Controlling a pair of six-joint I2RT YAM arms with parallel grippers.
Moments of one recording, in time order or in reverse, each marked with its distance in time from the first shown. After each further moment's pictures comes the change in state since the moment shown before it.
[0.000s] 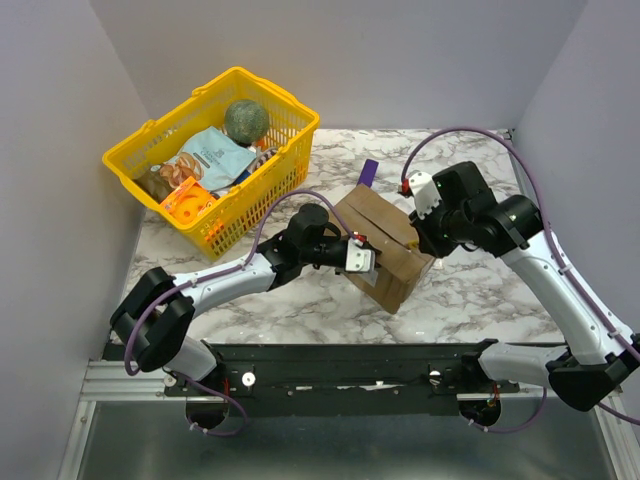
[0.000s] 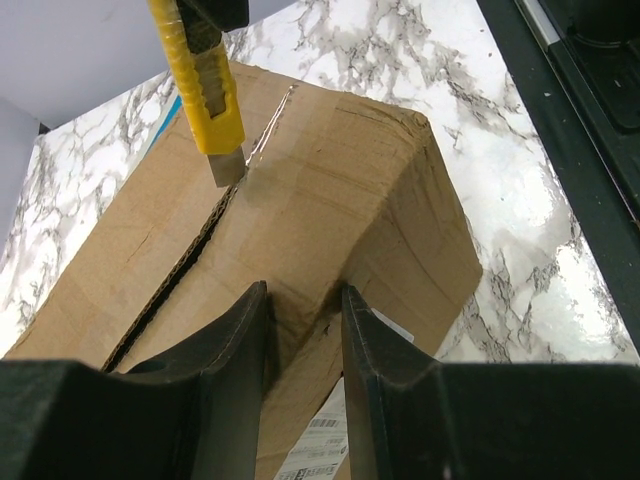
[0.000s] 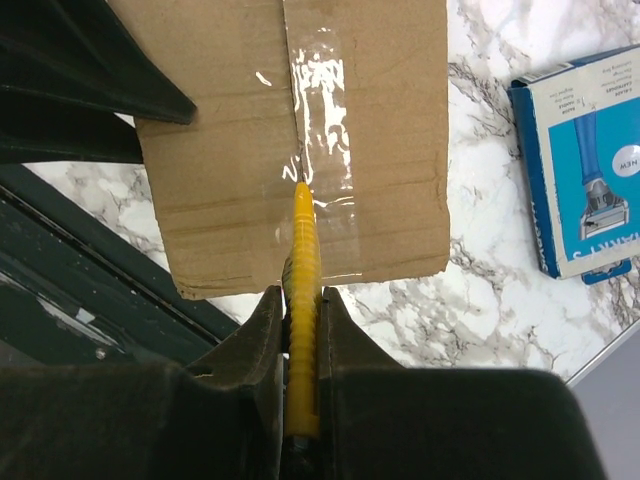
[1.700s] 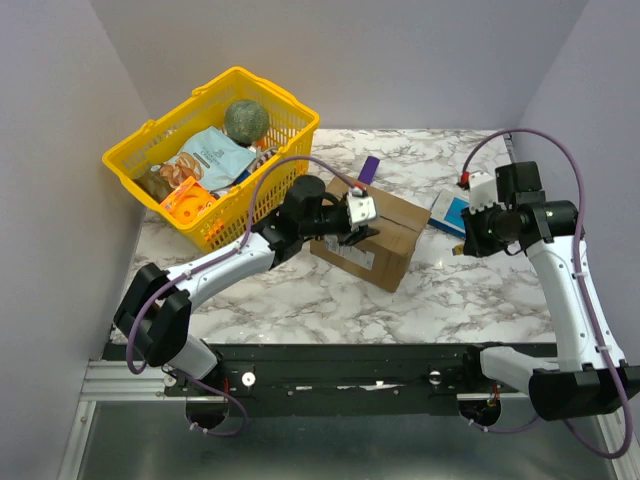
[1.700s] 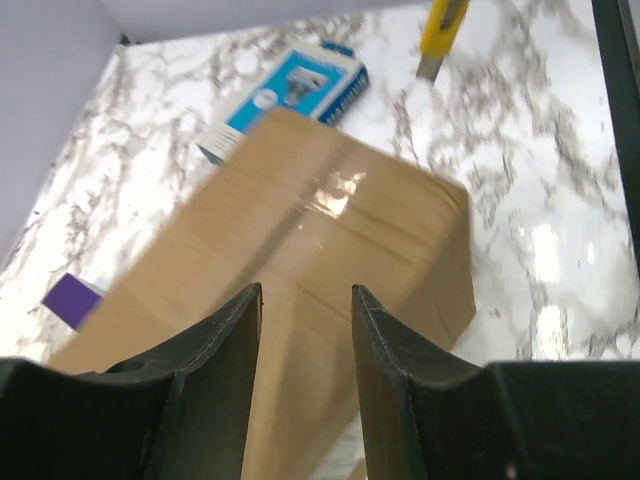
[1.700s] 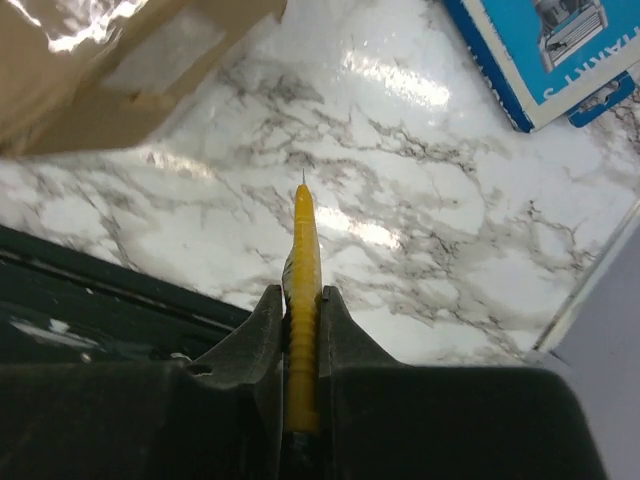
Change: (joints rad) left arm 0.059 0.029 0.158 -0.064 -0.141 -0.222; right arm -0.436 -0.071 -0.105 -0.070 -0.100 -0.092
